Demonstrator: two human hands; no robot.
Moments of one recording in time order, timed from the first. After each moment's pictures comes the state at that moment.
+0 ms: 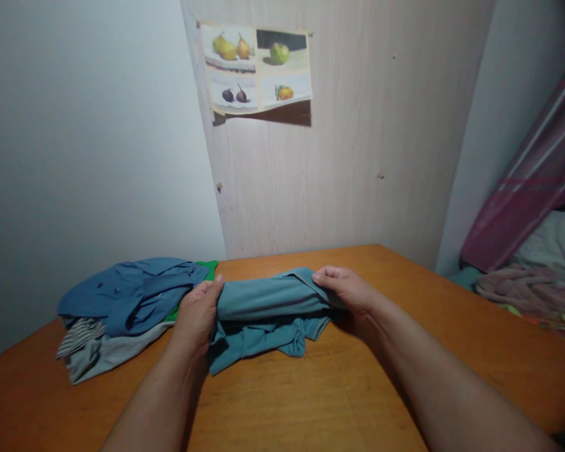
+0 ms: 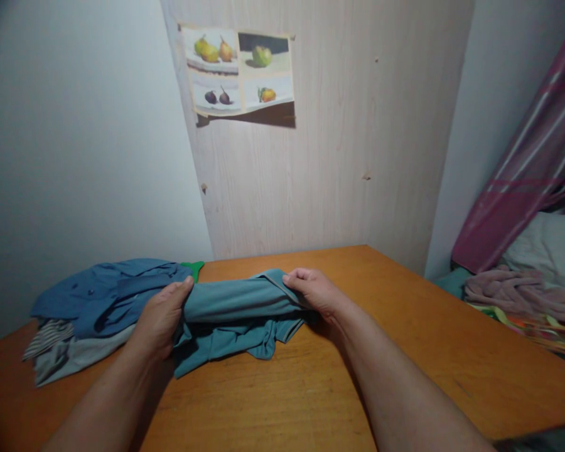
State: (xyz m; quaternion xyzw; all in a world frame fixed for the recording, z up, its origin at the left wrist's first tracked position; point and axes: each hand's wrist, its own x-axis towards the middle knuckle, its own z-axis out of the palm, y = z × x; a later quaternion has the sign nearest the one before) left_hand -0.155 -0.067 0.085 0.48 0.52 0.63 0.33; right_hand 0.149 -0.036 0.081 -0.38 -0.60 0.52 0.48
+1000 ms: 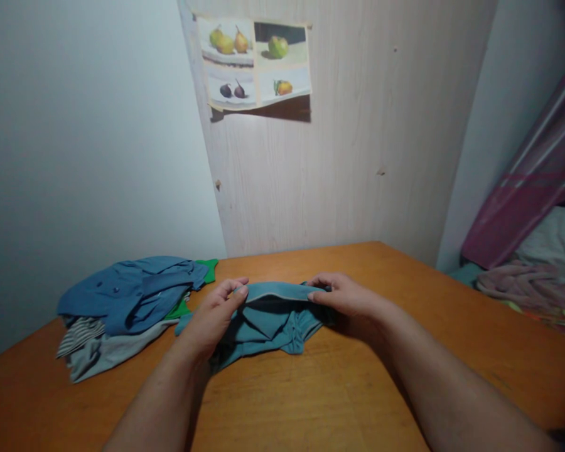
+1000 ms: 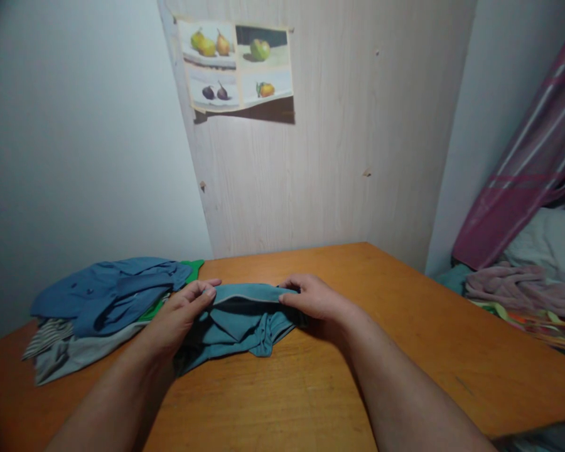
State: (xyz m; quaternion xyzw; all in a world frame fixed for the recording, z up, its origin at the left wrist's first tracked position) left_hand -0.140 -0.082 0.091 0.62 0.49 0.51 0.35; right_hand 0.145 -0.050 0.074 -0.39 -0.66 0.50 0.40
